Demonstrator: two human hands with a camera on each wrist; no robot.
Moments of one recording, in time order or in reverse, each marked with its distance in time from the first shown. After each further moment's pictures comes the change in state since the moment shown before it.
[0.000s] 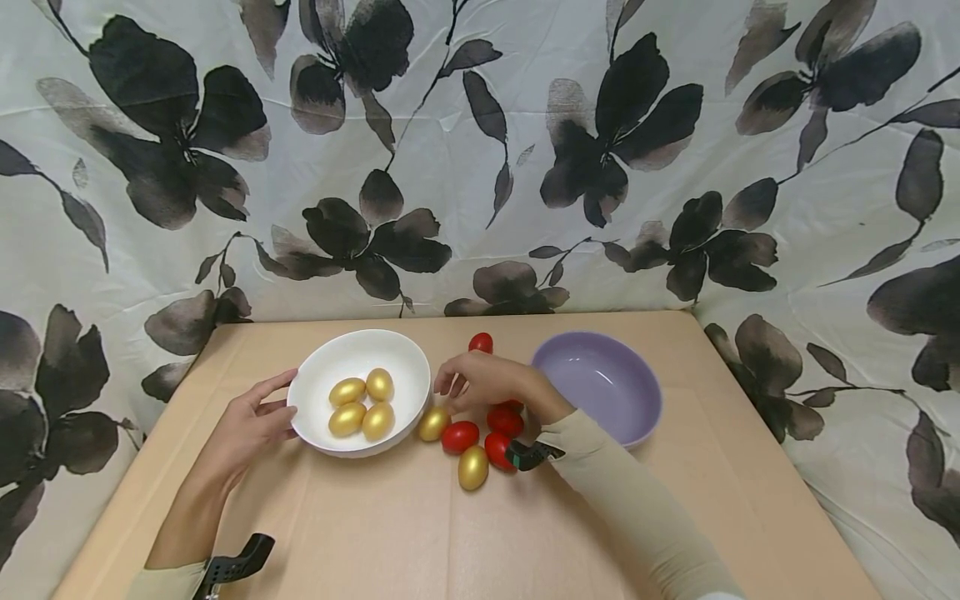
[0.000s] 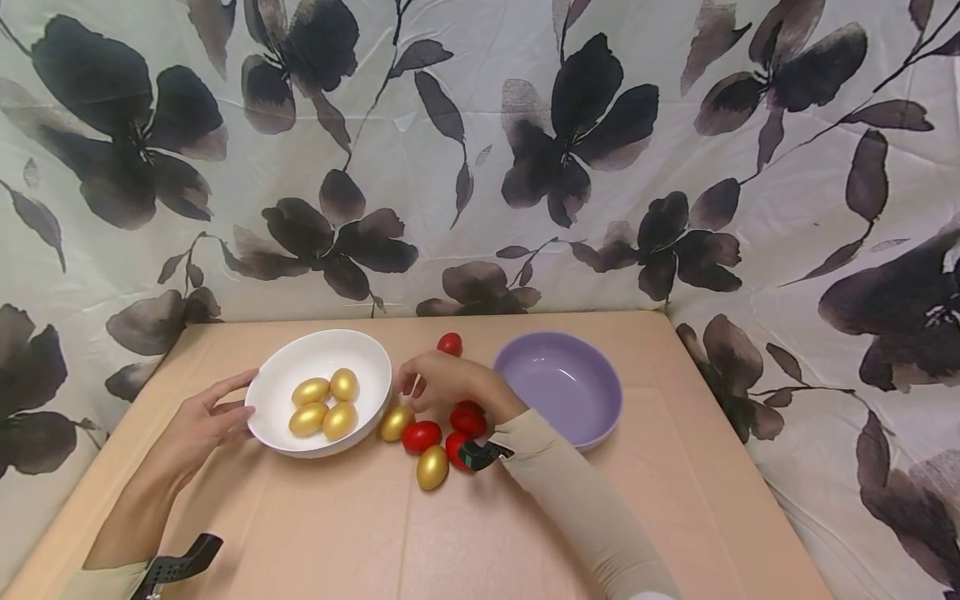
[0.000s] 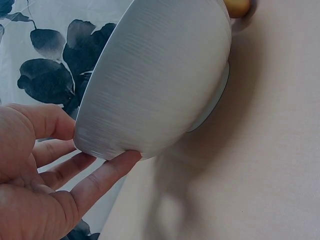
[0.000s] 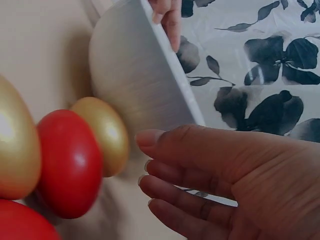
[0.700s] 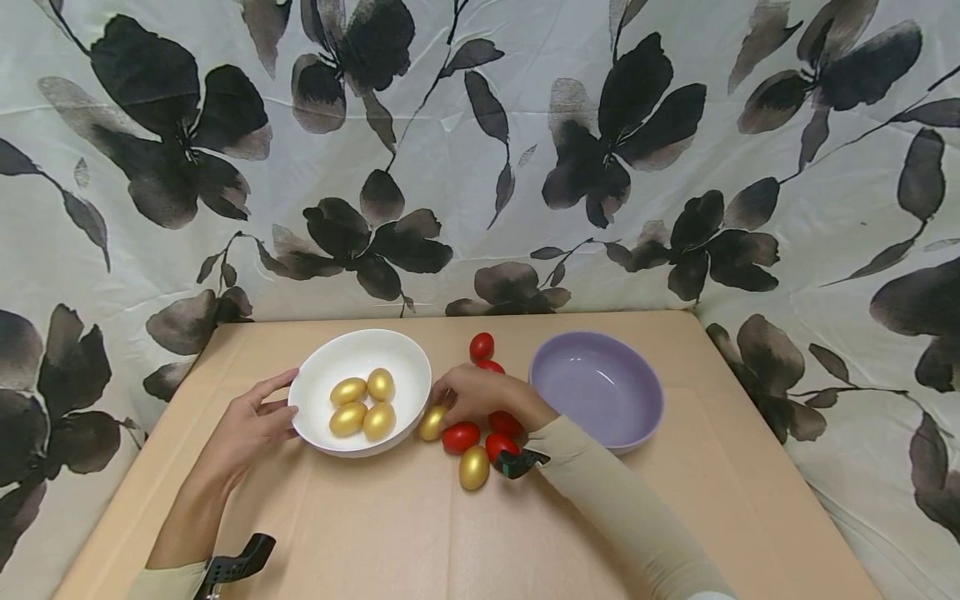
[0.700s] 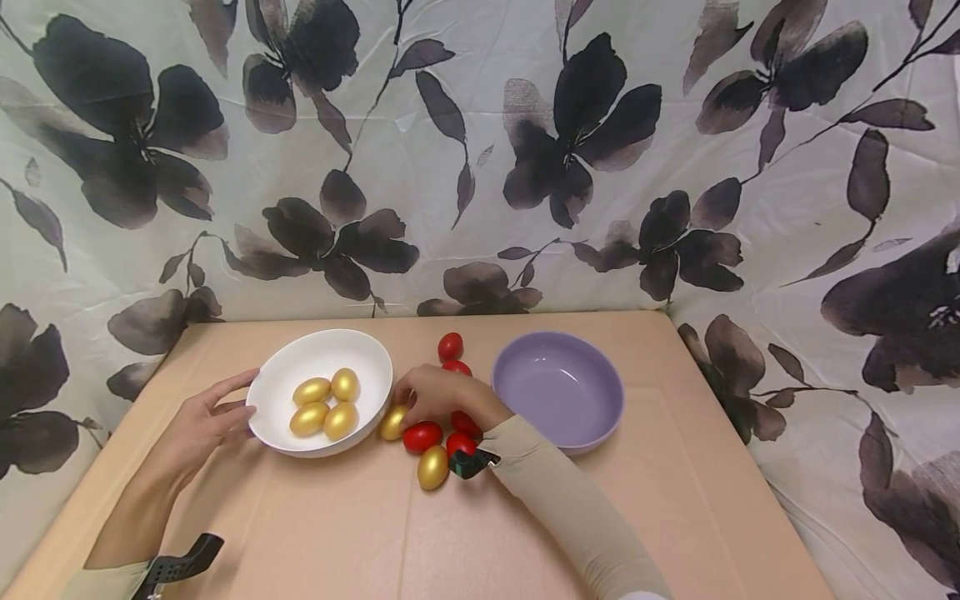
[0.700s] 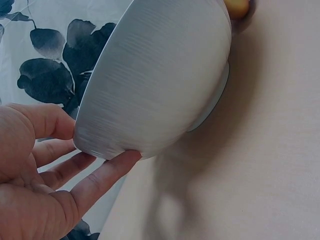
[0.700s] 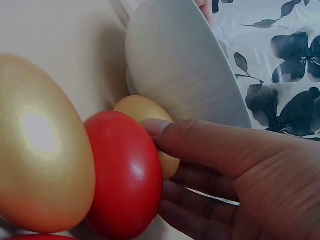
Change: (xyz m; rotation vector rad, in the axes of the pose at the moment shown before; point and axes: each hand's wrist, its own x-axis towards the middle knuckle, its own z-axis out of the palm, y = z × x) left_hand 0.001 -0.001 -0.001 -0.013 -0.002 -0.008; right_hand 0.020 0.011 0.027 -0.128 0.002 0.028
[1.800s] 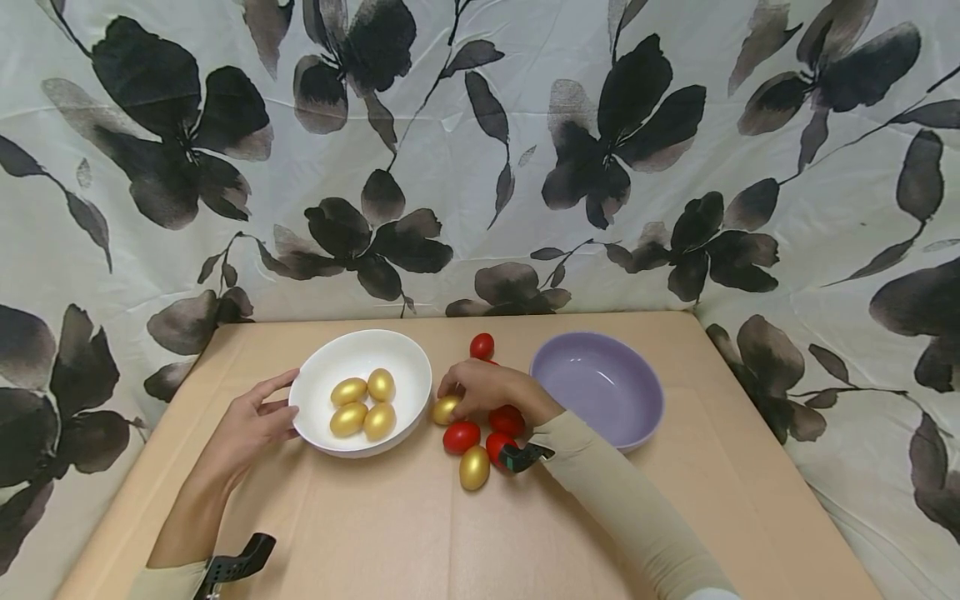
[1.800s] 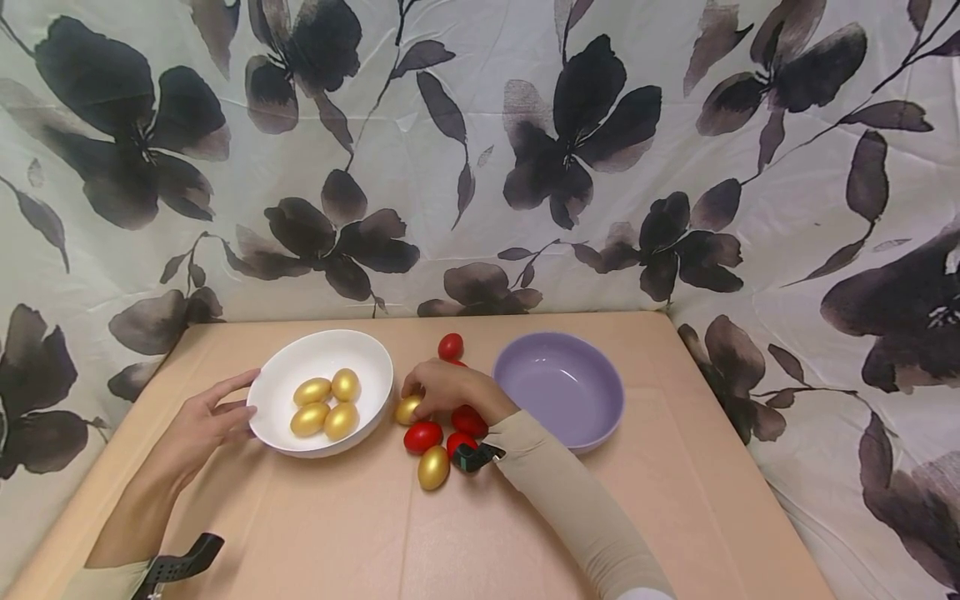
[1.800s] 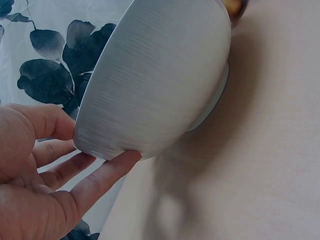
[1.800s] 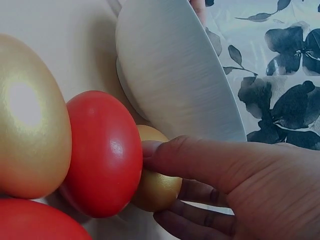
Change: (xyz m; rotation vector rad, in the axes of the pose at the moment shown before) left_hand 0.000 0.000 0.002 0.032 0.008 -0.017; right_hand -0.001 0.007 -0.010 -0.057 0.000 0.056
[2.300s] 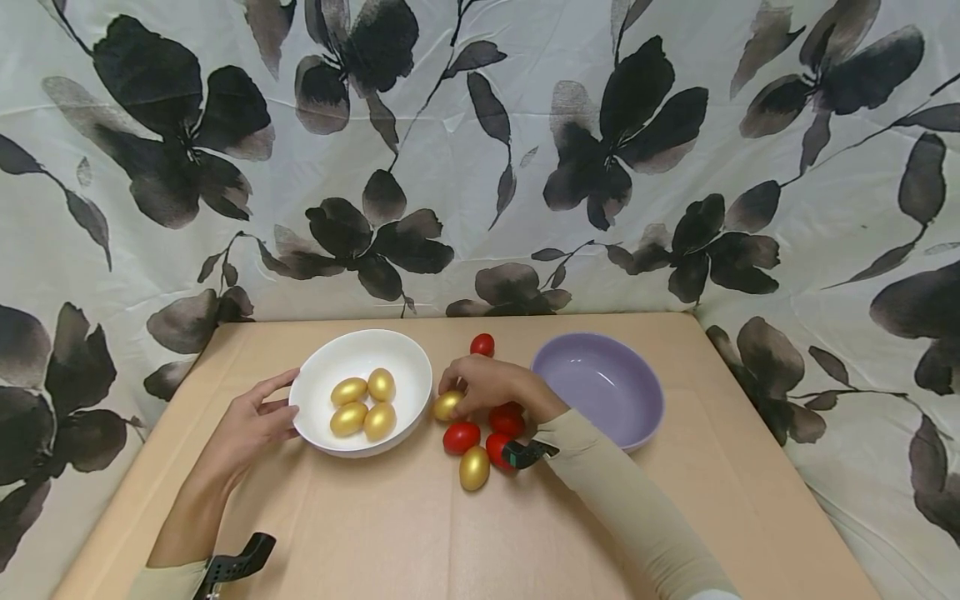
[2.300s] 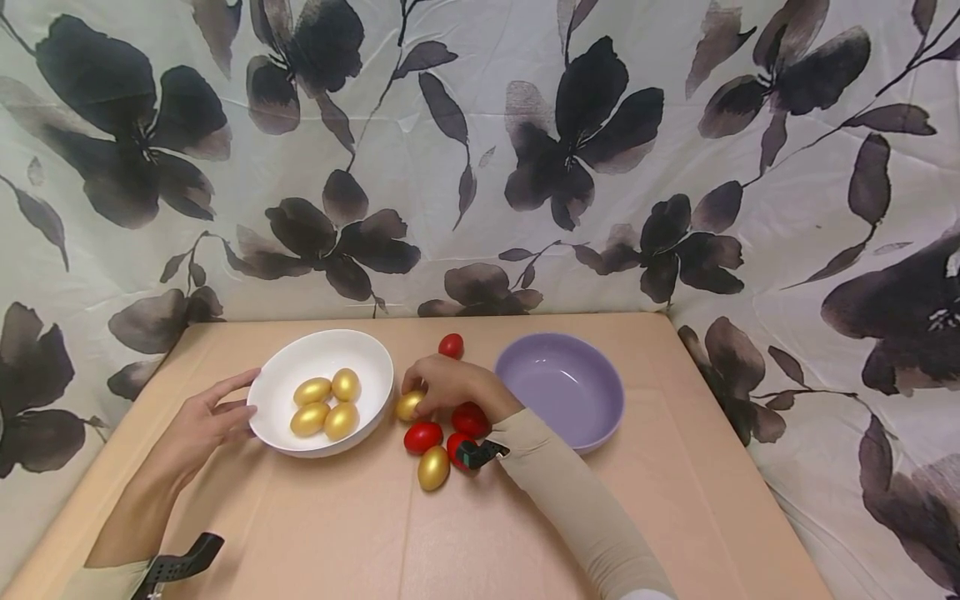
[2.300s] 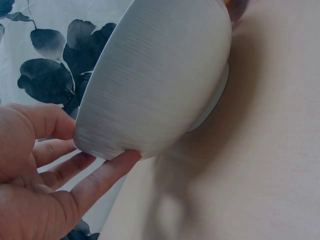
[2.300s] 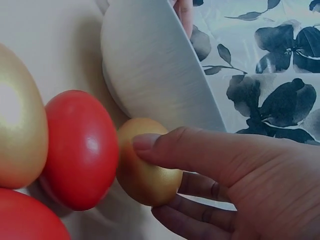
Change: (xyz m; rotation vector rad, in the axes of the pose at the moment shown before) left_hand 0.000 0.000 -0.002 -0.022 -0.002 0.000; right_hand -0.007 -0.002 -0.010 0.069 0.012 -0.014
